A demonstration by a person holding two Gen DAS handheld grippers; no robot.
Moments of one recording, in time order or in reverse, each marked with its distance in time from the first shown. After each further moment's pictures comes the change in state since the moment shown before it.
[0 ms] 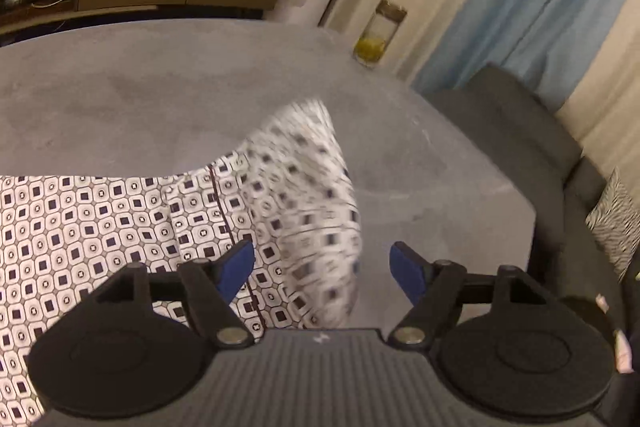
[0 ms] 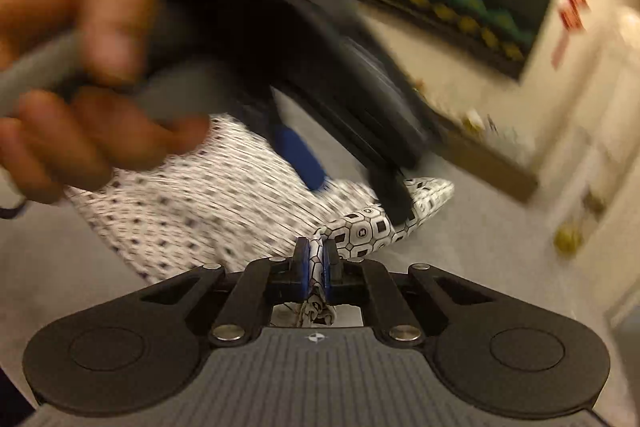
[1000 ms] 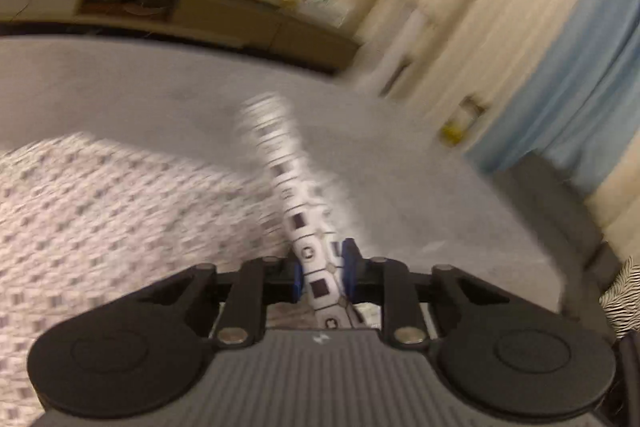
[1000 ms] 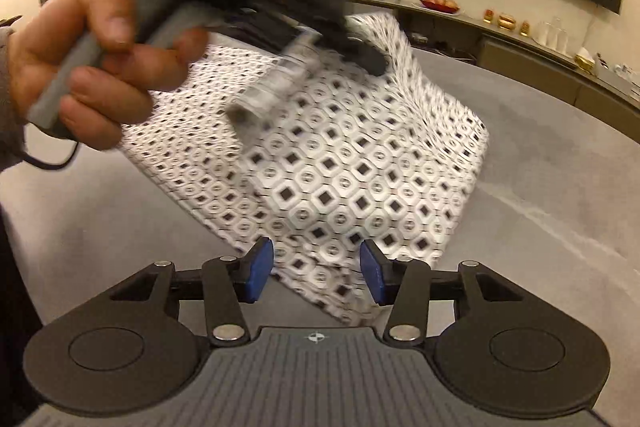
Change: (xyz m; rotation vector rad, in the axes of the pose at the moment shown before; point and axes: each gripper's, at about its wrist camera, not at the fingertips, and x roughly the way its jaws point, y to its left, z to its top) left arm -0.122 0.162 -0.049 -0.245 -0.143 0.179; right arm 0.041 0.032 0.033 0.202 0.146 0.371
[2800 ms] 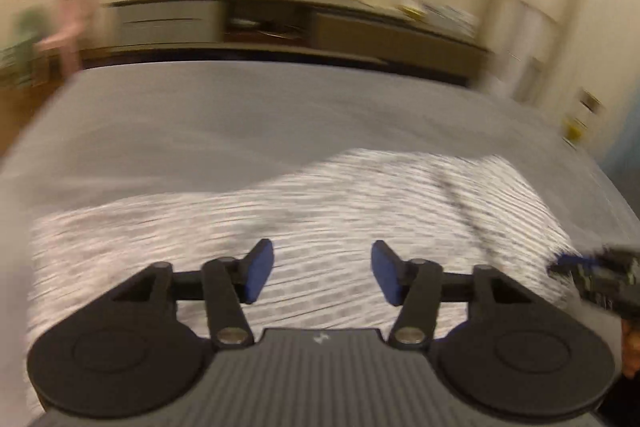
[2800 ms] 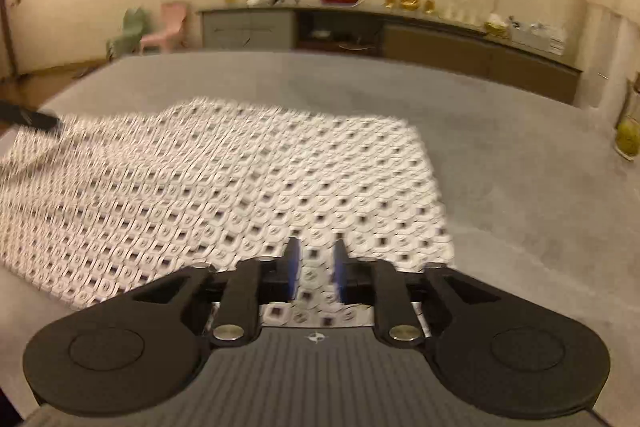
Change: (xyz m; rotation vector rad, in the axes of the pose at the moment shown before) left arm -0.143 0.017 -0.058 -0.080 -0.141 0.439; right arm 0.053 -0.087 -0.008 0.153 0.013 -0.157
